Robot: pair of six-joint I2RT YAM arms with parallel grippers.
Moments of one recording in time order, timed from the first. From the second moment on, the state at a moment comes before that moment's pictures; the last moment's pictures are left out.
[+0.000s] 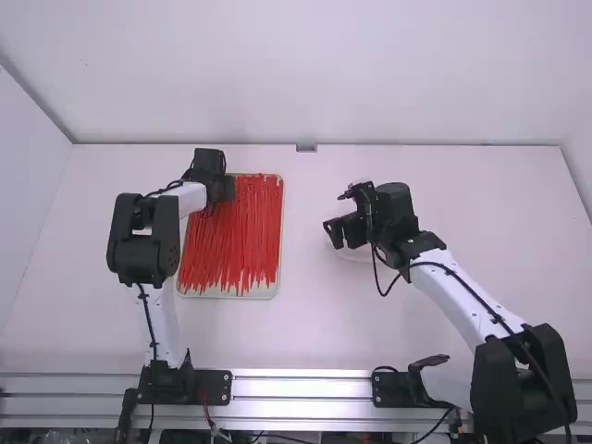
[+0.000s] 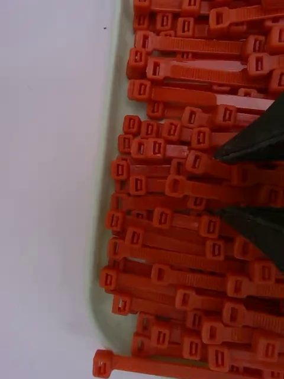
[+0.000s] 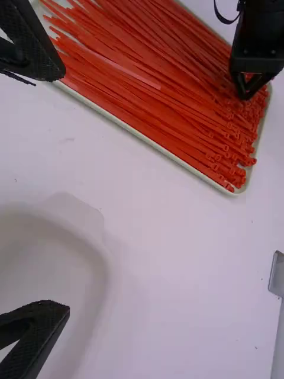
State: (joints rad) left arm 0.00 2.14 1.34 -0.11 -0.05 -0.13; right arm 0.33 1.36 0.80 -0.18 -0.31 0.00
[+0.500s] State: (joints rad) left arm 0.00 2.14 1.34 -0.09 -0.05 -0.13; right arm 0.33 1.36 0.80 -0.18 -0.31 0.00
